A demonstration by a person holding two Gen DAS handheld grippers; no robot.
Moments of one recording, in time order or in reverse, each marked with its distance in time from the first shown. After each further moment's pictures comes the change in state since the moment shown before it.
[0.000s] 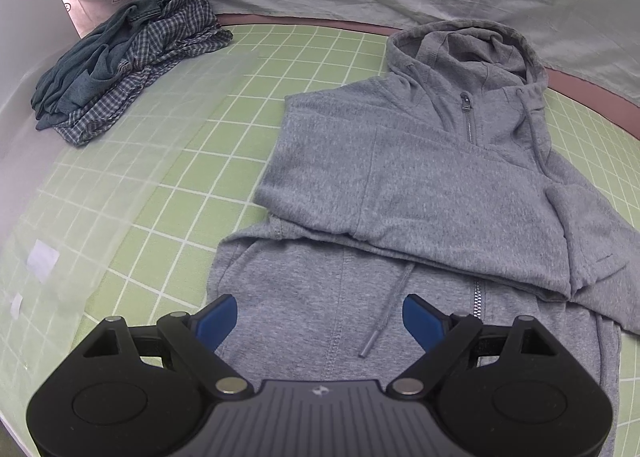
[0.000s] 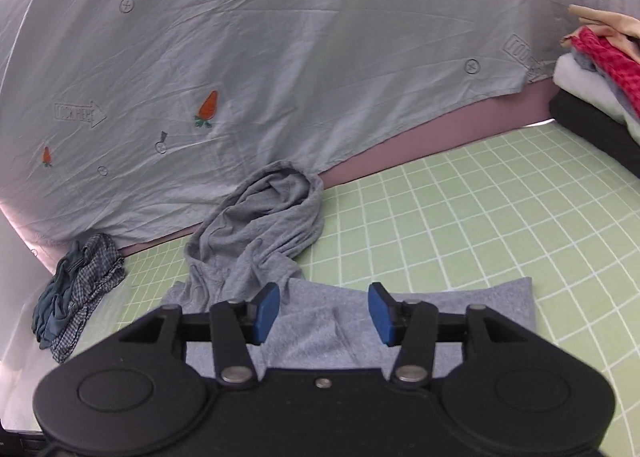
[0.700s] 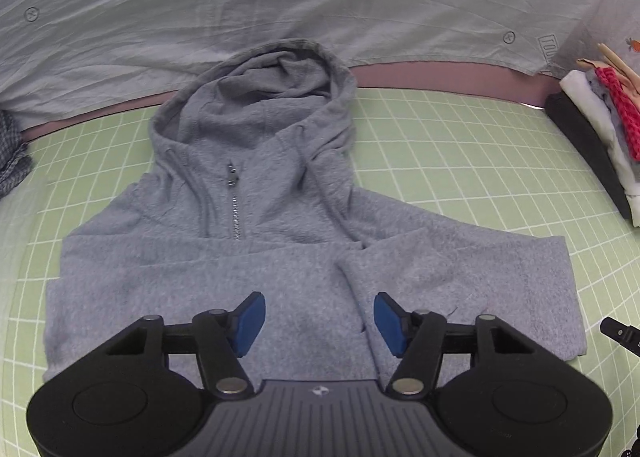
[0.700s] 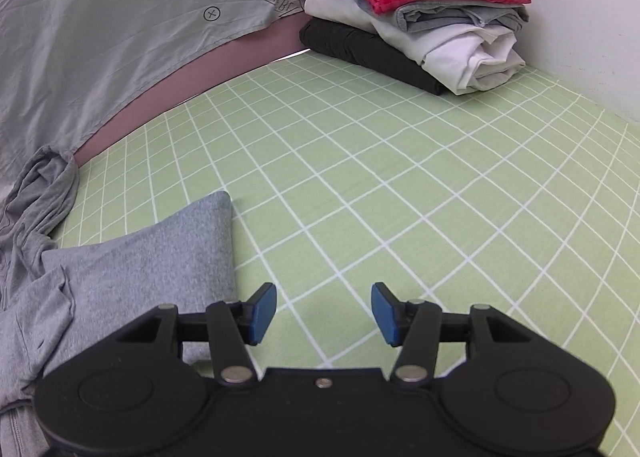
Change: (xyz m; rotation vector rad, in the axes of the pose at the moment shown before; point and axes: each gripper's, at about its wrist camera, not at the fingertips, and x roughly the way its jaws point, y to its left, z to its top) left arm 0.015 -0.148 0.069 0.330 -0.052 -0.307; right arm -0.011 -0.126 -0.054 0.201 0.094 -0.514
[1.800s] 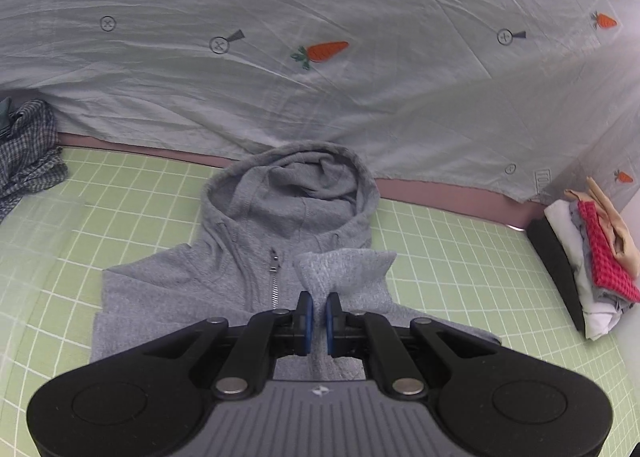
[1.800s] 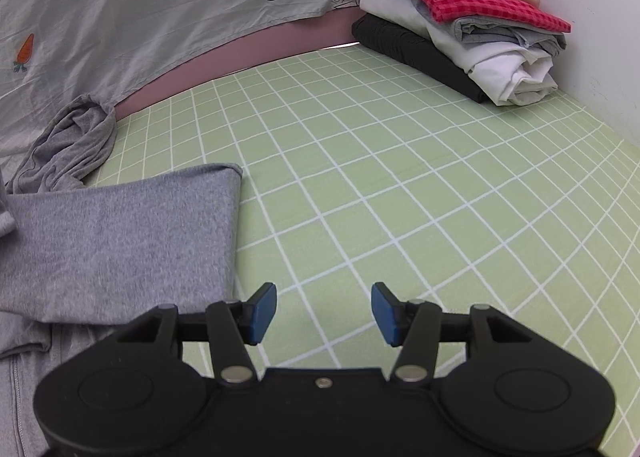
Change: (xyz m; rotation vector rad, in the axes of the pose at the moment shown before) left arm -0.084 0.084 0.018 -0.252 -0.242 -0.068; right arm -0.027 0.044 -0.029 -0.144 0.016 0.032
